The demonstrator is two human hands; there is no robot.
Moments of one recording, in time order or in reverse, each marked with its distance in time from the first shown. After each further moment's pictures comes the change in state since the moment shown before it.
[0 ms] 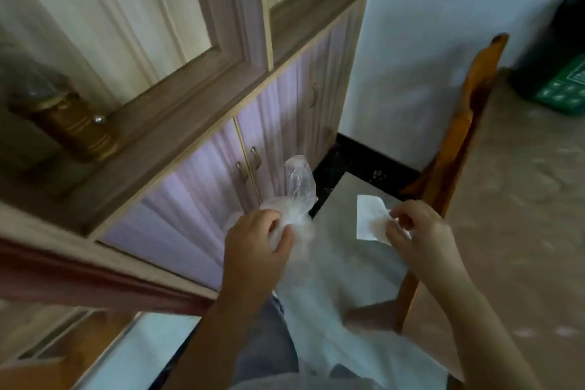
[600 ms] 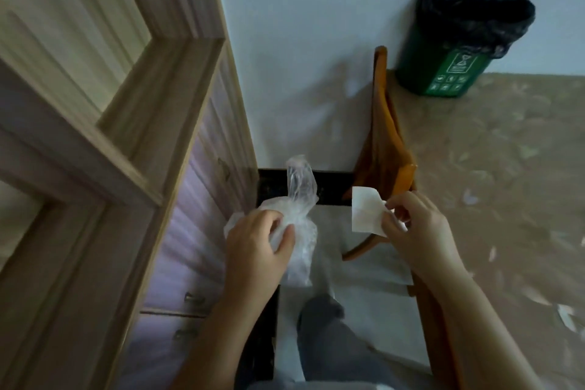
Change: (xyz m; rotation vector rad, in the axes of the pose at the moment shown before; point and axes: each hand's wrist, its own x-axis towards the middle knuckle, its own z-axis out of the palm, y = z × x) left_hand 0.288 0.005 0.111 -0.192 -0.303 0.466; right_hand 0.188 0.018 -0.006 -0.054 0.389 0.406
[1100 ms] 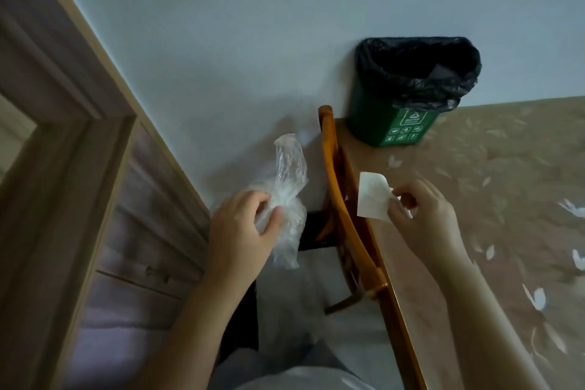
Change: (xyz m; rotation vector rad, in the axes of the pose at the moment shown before) left_hand 0.251 0.028 0.105 -0.025 -0.019 0.225; right_hand 0.216 0.085 -0.036 -0.035 0.213 0.138
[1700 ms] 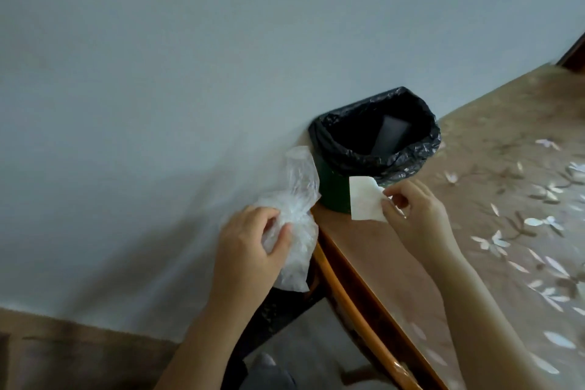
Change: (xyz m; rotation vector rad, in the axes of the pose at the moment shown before) left_hand 0.237 -0.055 0.084 -0.314 -0.251 0.279; right_hand 0.179 -0.011 0.041 -0.107 0.269 0.270
